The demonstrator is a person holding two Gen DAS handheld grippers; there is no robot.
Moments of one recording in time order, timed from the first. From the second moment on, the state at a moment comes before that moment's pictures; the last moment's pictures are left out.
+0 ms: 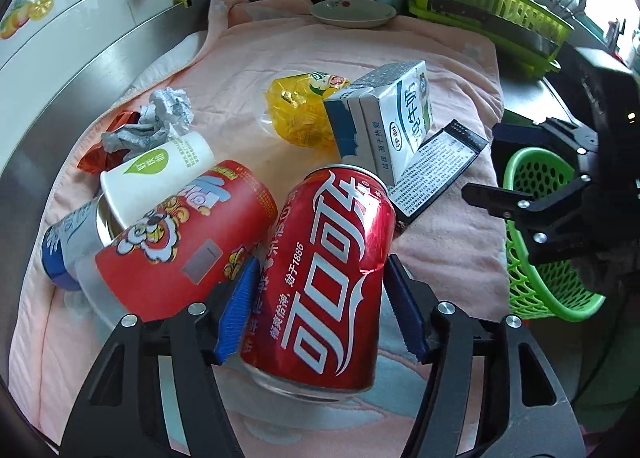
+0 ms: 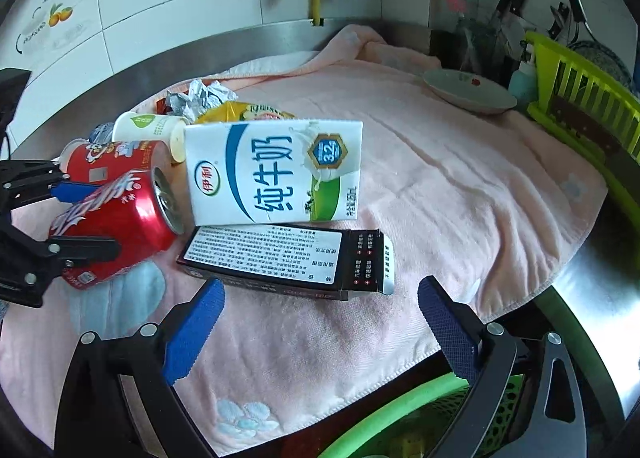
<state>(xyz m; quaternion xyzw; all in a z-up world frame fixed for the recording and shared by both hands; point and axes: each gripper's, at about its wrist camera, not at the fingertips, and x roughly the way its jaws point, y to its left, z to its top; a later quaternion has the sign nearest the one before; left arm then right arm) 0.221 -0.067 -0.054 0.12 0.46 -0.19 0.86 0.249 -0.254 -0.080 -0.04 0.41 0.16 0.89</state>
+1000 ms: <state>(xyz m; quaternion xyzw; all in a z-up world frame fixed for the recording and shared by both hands) 0.225 -0.058 -0.058 0.08 0.48 -0.16 0.86 0.270 -0.259 -0.067 -0.10 0.40 0.23 0.88</state>
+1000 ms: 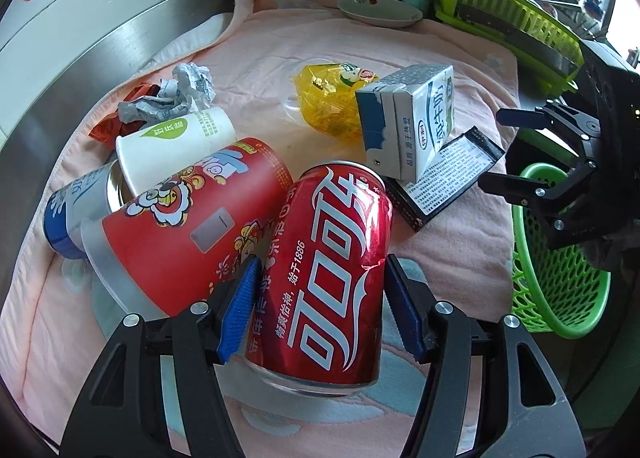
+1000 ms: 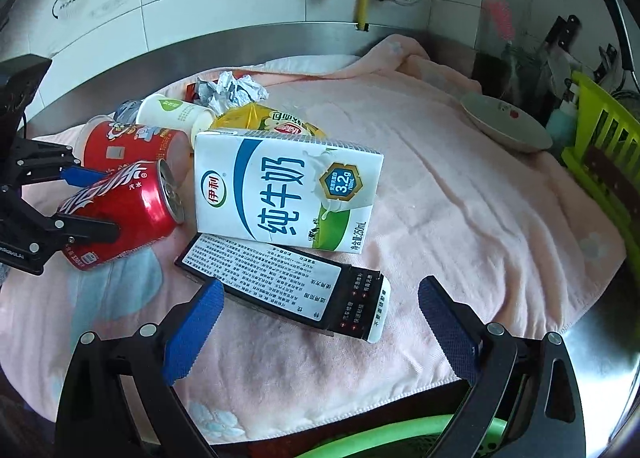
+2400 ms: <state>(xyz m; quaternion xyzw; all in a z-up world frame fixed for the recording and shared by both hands) 0.228 -0.052 -0.057 0.07 0.49 -0.16 0.85 0.262 -0.230 -0.079 -0.18 0.46 0.35 0.79</state>
